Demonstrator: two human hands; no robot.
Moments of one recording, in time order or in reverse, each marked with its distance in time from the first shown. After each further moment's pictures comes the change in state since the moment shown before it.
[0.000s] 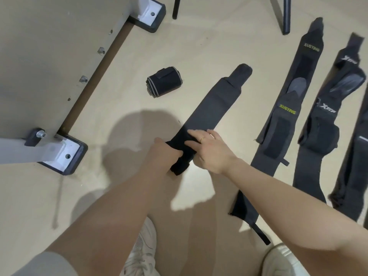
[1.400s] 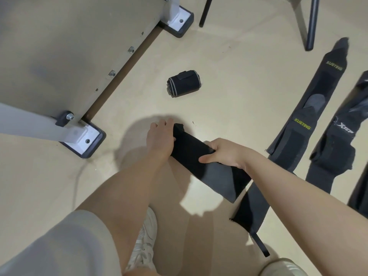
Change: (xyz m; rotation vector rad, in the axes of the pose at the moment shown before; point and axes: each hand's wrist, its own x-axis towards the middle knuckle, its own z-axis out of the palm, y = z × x) left_hand 0.009 -0.006 -0.029 0.527 0.365 0.395; right_hand 0.000 0.001 -0.040 0.876 -0.443 0.249
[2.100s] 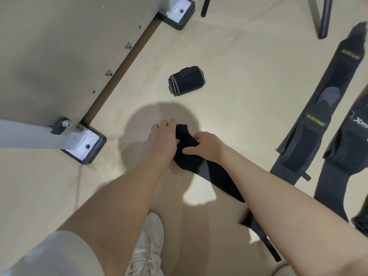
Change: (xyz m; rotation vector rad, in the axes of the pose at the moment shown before) left_hand 0.005 -0.003 -0.006 0.000 -0.046 0.025; right_hand 0.055 -0.030 0.022 -0.205 0.226 -0.007
